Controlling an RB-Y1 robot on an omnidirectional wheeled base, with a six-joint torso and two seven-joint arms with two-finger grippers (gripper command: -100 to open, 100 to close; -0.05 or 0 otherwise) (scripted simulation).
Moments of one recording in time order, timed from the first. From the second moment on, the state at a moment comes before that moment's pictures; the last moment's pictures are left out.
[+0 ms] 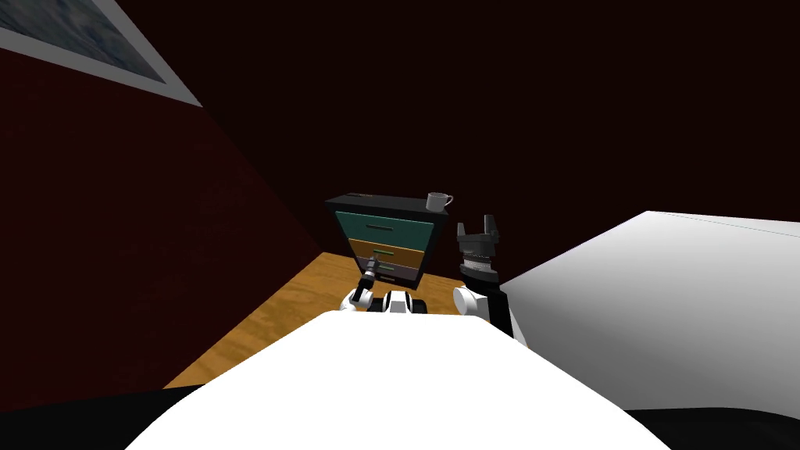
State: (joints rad) left arm -0.05 0.07 -0.18 -0.85 0.12 -0.76 0.17; right arm 0.46 -0.03 0.03 -2.36 -0.03 -0.40 -0.15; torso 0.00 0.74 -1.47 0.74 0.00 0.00
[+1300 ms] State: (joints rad) left arm -0.06 0.07 -0.18 -0.86 0.12 -0.73 0.16; right arm 0.46 -0.03 0.03 -2.36 -0.03 -0.40 -0.15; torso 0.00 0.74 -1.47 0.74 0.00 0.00
